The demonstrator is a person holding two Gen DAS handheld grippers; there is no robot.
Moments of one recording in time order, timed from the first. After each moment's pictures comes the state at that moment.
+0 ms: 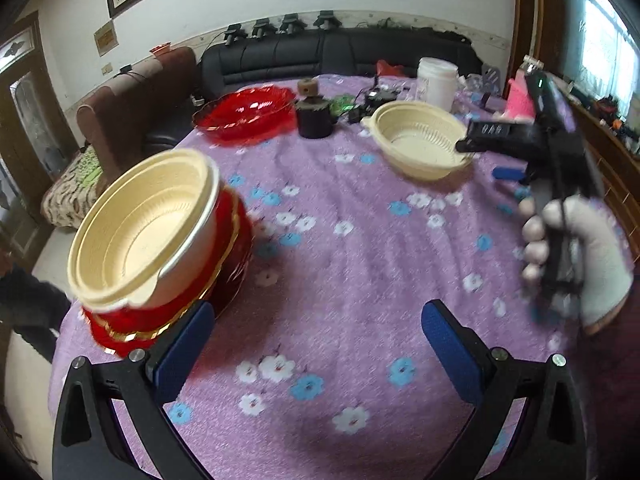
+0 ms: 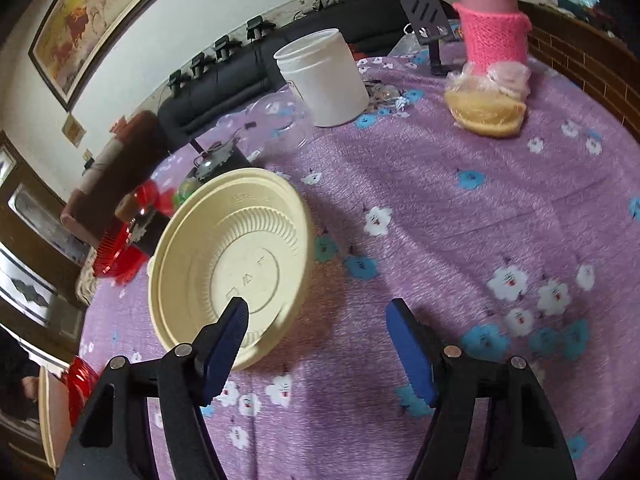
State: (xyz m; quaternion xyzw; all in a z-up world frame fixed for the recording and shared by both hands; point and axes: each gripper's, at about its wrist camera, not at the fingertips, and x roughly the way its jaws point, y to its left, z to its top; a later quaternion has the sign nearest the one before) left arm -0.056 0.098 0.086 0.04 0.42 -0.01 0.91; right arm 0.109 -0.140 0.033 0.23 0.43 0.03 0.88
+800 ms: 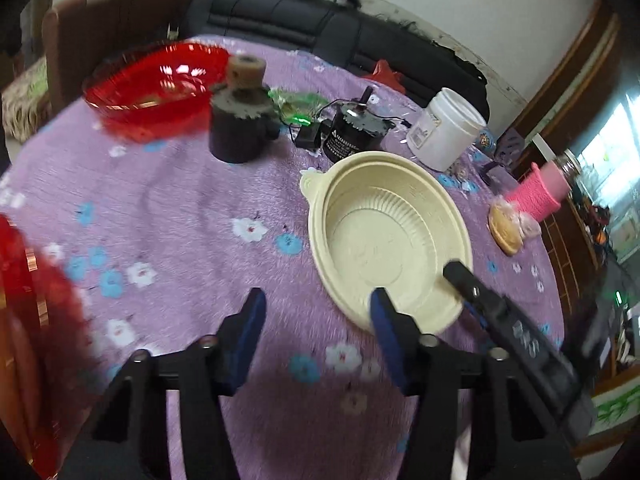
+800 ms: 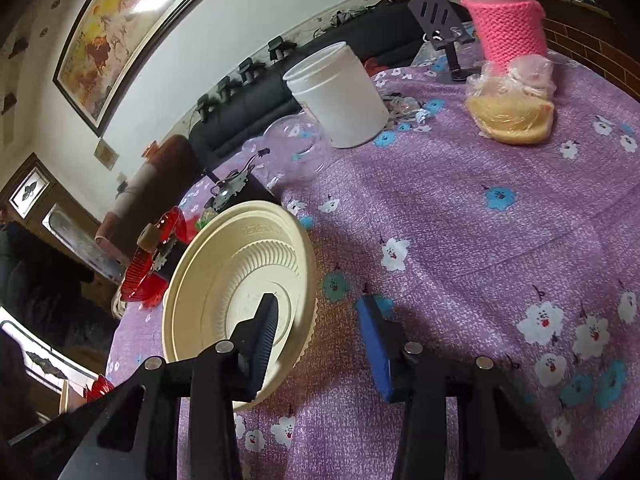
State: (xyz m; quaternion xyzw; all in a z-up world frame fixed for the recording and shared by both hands) left arm 0.136 0.061 0.046 -0.17 0.47 -0.05 0.87; right arm 0.127 -0.154 0.023 0.26 0.38 0.09 0.88
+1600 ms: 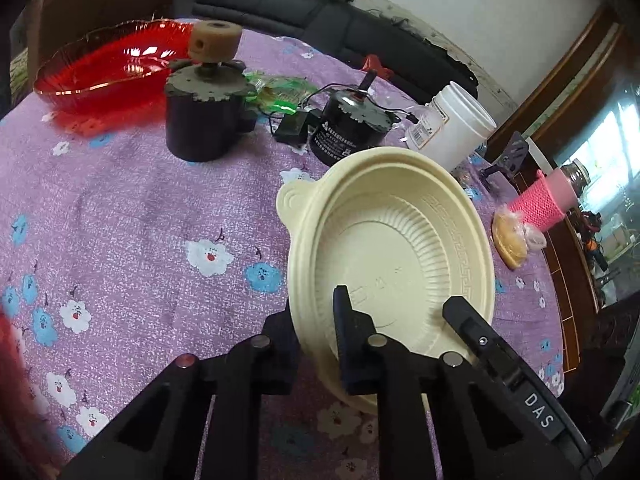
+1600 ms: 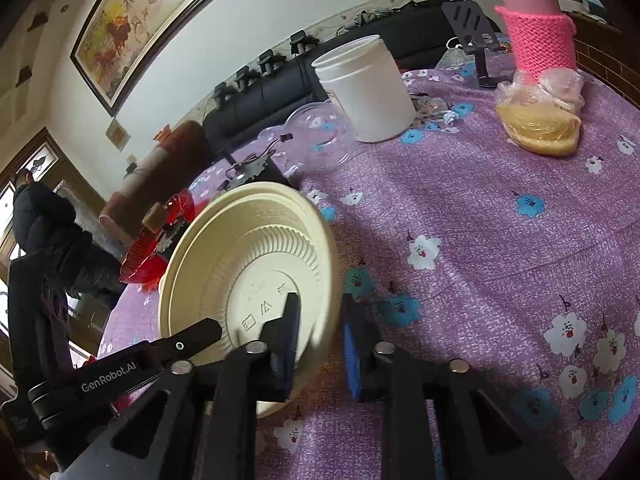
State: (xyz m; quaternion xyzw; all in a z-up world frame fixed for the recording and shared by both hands) left arm 0.175 0.054 0.015 -0.18 0.46 -0.08 0.86; right arm 0.130 -0.138 0.019 0.23 0.38 0.12 0.89
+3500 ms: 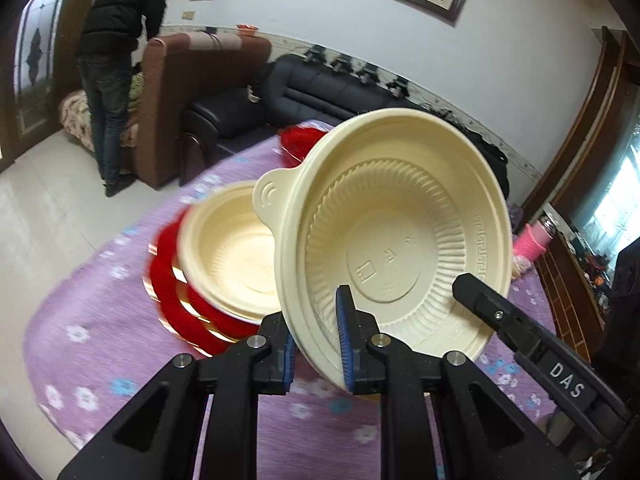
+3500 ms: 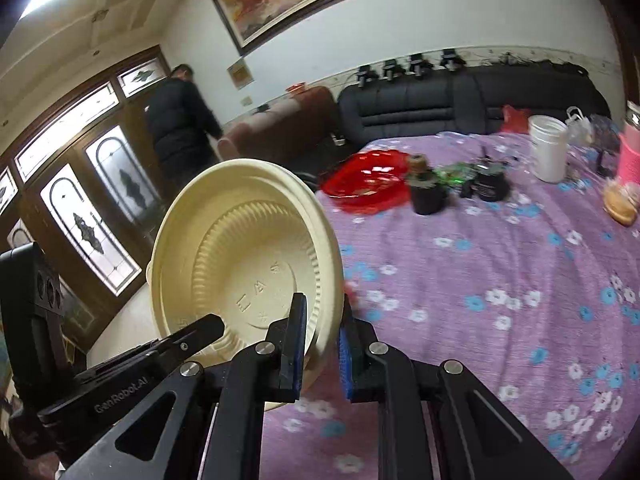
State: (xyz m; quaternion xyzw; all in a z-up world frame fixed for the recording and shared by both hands) left arm -0.091 0.228 0.135 -0.18 0.34 0.04 0.92; right arm -0.054 0.050 0.150 0.10 0.34 0.29 0.89
